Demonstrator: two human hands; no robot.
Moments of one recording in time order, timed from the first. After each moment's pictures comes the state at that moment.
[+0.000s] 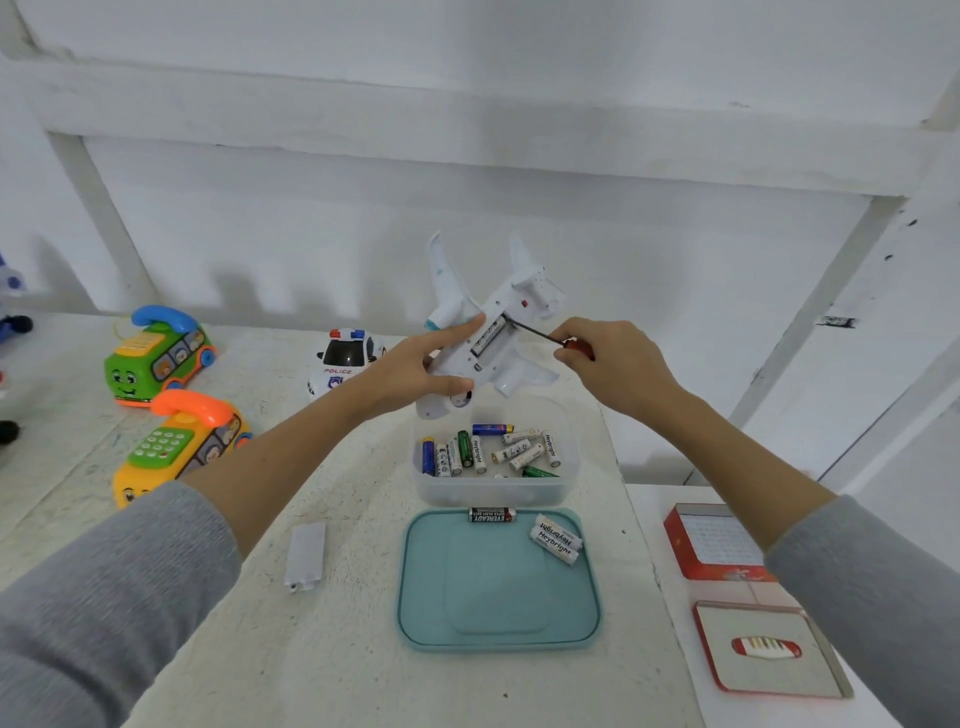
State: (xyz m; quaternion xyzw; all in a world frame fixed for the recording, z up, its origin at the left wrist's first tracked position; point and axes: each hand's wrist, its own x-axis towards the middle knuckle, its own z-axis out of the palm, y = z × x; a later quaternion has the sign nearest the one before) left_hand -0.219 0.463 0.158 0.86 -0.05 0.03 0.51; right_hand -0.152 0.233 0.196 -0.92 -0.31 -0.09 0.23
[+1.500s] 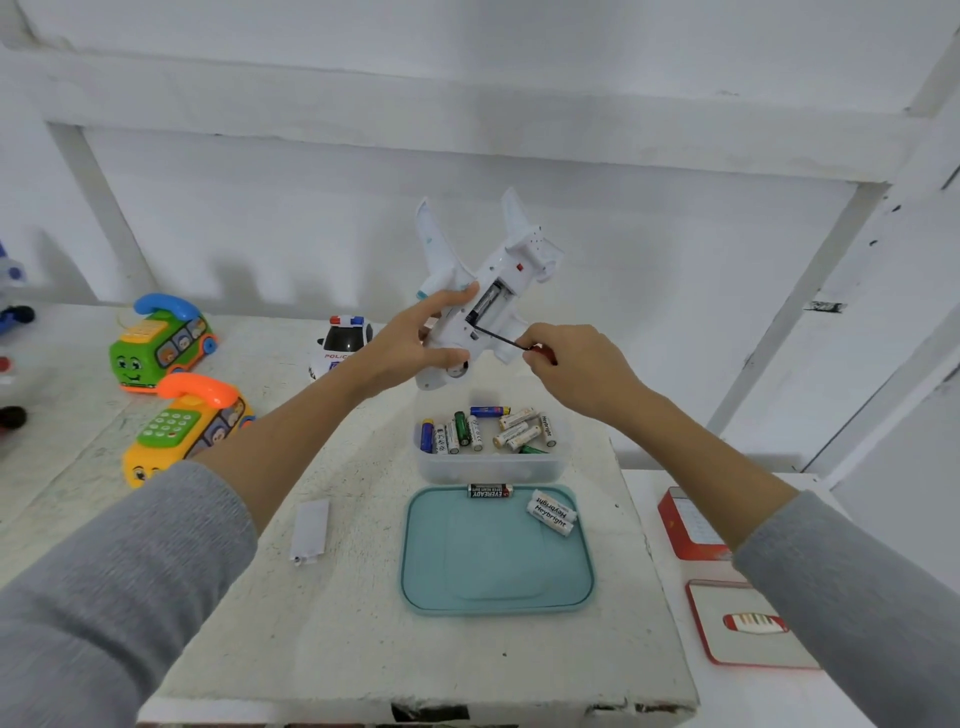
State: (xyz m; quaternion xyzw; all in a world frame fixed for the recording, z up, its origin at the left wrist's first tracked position) left_hand -0.229 0.458 0.167 0.84 -0.05 0.07 0.54; right_hand -0.183 0.250 0.189 -0.91 -0.35 -0.07 0.21
